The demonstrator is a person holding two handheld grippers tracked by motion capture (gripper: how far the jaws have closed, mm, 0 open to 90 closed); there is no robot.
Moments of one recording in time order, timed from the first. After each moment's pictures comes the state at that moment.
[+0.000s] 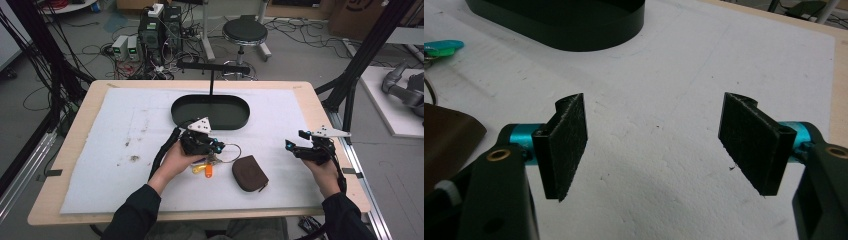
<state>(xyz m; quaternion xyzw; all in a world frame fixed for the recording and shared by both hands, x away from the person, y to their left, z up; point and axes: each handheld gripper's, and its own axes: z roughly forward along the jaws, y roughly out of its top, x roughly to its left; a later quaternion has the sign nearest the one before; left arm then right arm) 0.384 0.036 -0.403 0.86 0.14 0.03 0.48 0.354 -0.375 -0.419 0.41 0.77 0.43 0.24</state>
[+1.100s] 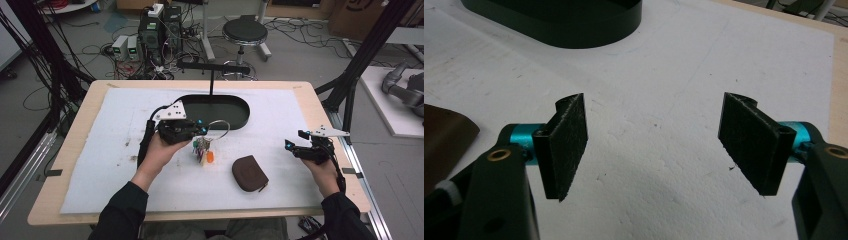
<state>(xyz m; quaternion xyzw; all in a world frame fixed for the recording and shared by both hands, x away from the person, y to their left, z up) 0.376 0.090 -0.349 0.79 0.16 0.11 0.58 0.357 -0.374 -0.420 0.41 0.77 0.43 0.24</state>
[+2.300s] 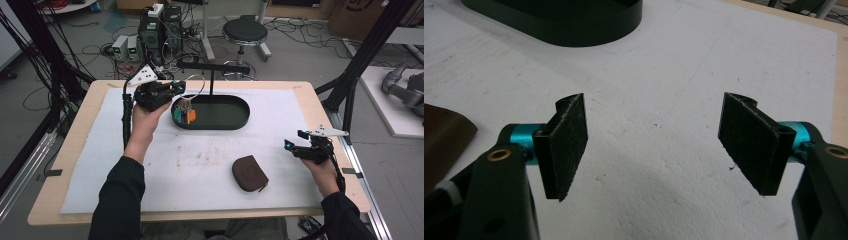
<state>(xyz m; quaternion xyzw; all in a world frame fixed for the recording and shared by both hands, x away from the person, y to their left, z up) 0.435 0.149 -0.307 0.71 0.25 0.21 0.62 0.359 -0.373 -0.422 0.41 0.77 0.43 0.24</state>
